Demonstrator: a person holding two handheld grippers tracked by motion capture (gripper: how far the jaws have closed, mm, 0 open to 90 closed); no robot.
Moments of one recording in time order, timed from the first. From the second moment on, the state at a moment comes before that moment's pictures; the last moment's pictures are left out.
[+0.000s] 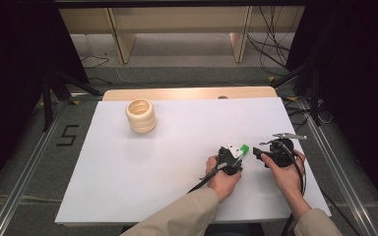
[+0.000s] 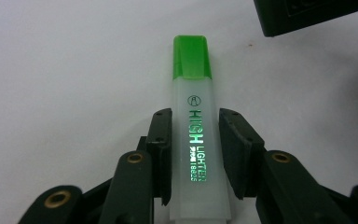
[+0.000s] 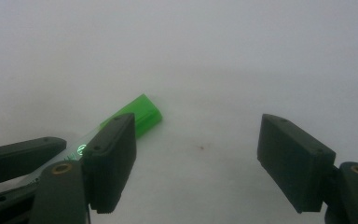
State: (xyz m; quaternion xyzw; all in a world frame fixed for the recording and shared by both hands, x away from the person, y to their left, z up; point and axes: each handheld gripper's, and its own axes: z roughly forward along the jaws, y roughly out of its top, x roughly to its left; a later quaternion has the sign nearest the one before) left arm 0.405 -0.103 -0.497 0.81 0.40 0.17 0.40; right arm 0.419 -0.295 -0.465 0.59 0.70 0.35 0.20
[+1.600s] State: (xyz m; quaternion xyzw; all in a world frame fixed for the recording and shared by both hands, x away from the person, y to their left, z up) left arm 0.399 0.117 -0.437 0.71 0.45 0.22 0.49; right arm 0.406 -0.273 -0.464 0.52 0.74 0.40 0.16
